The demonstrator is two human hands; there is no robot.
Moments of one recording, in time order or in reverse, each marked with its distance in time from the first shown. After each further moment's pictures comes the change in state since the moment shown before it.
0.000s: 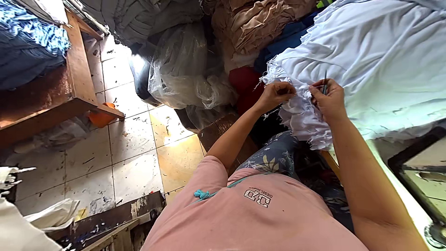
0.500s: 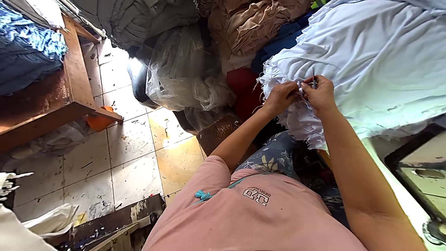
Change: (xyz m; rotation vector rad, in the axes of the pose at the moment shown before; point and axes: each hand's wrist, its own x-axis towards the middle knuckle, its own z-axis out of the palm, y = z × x) left_hand 0.012 0.001 0.032 0.488 0.096 0.214; right_hand 0.021 -0.006 0.014 -0.097 0.037 0.152
